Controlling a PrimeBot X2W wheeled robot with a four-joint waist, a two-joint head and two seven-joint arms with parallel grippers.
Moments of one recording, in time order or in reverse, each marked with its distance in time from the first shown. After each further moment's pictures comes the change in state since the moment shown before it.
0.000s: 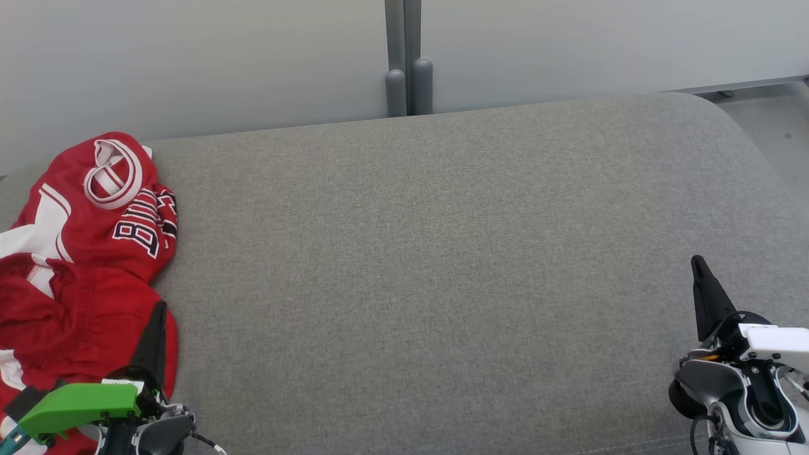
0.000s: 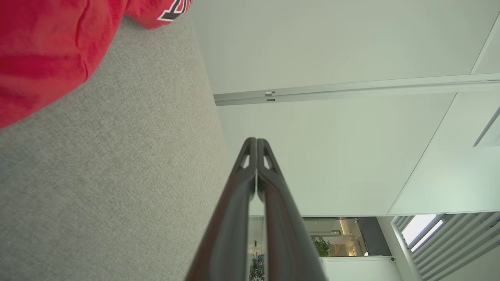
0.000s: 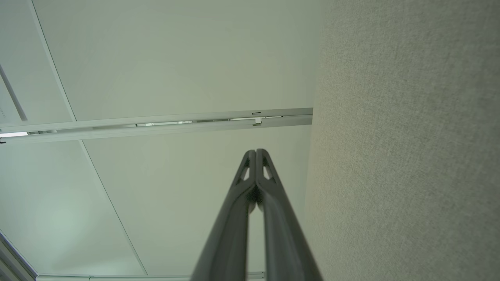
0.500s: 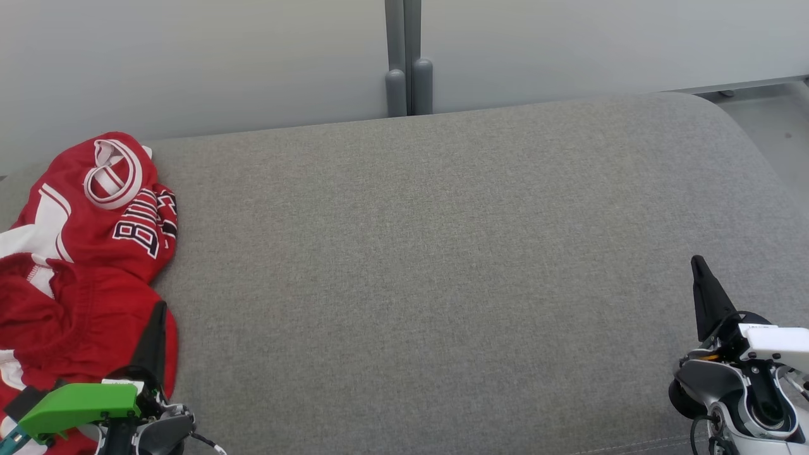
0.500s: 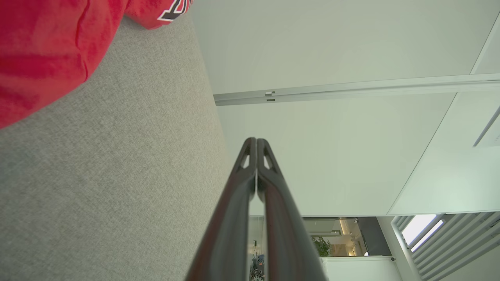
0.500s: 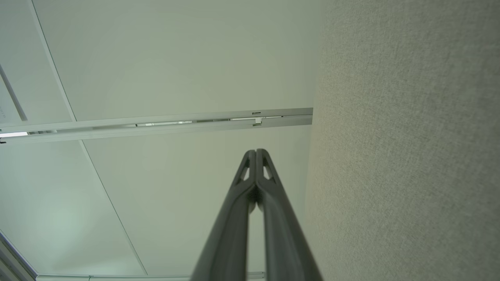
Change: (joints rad) left arm 0.000 0.000 0.000 0.000 0.000 0.000 0.000; right arm 0.000 0.000 0.000 0.000 0.000 0.000 0.000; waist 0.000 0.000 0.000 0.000
